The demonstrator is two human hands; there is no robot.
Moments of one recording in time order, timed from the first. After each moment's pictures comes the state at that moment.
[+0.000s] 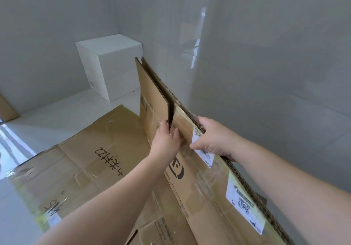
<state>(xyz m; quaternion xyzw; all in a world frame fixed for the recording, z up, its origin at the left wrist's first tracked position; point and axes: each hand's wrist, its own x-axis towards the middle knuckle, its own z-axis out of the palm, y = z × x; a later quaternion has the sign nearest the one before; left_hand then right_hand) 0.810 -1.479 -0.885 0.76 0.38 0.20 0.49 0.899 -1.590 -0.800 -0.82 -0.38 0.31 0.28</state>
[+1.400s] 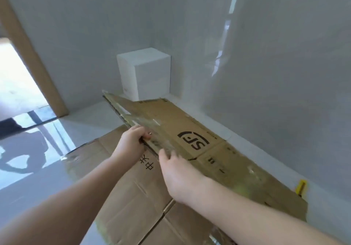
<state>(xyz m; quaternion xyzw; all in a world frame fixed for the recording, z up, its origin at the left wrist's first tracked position) 0.657 -1.415 -0.869 0.85 0.35 0.28 0.29 0.736 -1.578 -0.813 -0.77 -0.61 0.15 -0.05</state>
